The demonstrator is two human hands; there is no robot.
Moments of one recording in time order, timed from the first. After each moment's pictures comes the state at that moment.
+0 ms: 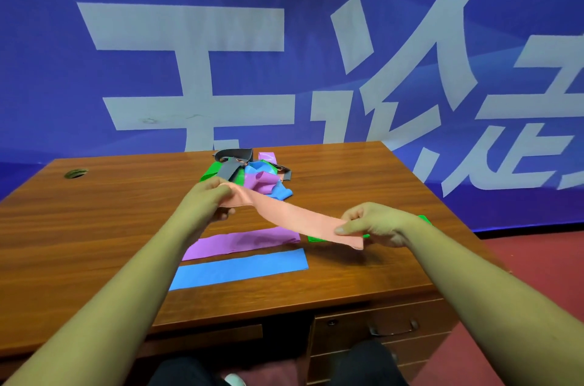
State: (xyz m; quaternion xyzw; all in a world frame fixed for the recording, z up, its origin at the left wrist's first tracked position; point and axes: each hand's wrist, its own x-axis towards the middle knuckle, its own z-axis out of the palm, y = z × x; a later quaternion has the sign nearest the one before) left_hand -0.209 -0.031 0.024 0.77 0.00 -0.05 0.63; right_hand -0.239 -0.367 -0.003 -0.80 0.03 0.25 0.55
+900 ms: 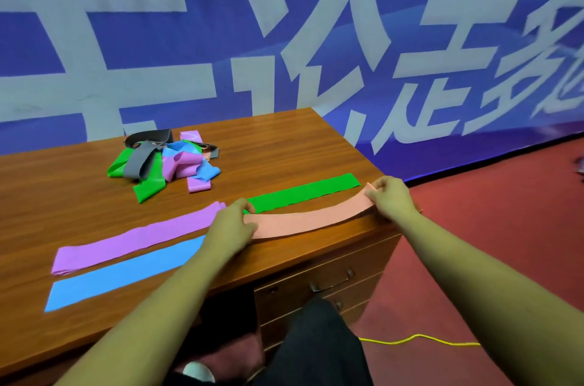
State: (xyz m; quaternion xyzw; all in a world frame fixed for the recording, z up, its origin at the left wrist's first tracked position) left_hand -0.243 -0.189 -0.060 0.94 -0.14 -0.06 0.31; right_hand -0.300 -0.510 -0.060 -0.87 0.31 -0.15 0.36
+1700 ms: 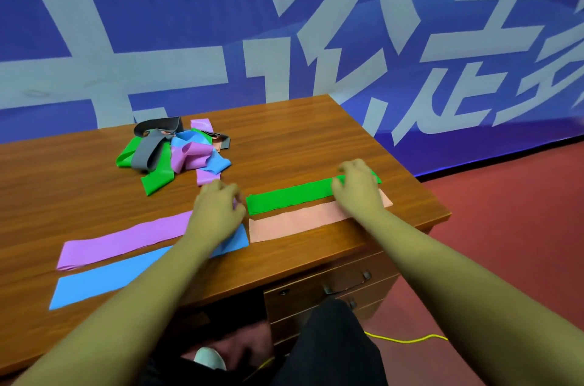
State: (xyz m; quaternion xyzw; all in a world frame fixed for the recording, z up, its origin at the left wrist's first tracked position) left_hand -0.193 -0.161 -0.072 0.96 -0.17 0.05 0.20; right_hand -0.238 -0.438 -0.073 -0.95 0.16 -0.16 0.21
